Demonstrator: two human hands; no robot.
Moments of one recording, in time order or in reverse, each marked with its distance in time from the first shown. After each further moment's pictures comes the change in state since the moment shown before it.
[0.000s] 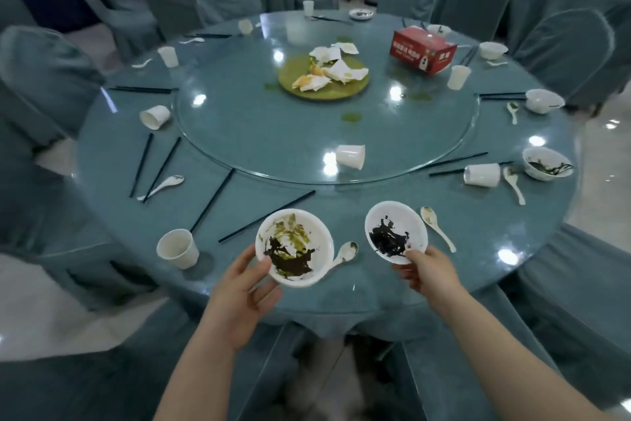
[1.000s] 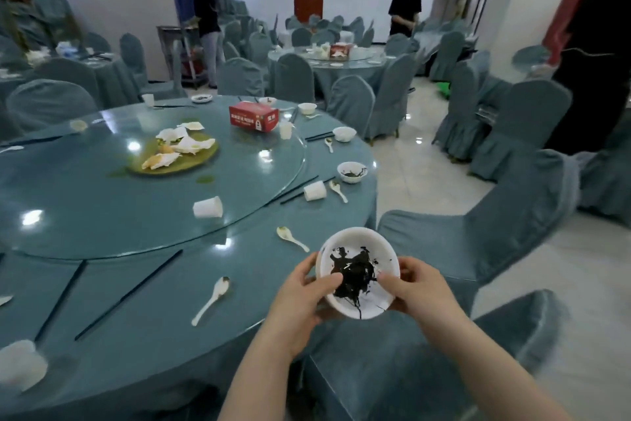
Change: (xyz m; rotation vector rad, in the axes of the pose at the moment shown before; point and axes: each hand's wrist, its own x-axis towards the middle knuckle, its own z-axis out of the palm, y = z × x) left_hand -0.113 -0.089 0.191 0.355 -0.727 0.007; right_hand -0.226 0.021 -0.162 0.190 0.276 -0.312
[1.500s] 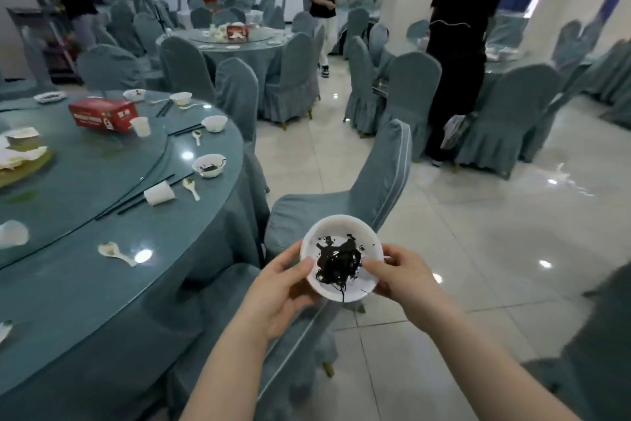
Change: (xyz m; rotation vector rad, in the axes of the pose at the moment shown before) left_hand 0.070 -0.108 0.319 -0.065 -0.224 -0.159; right_hand -0.002 0.024 -0.346 0.069 0.182 0.060
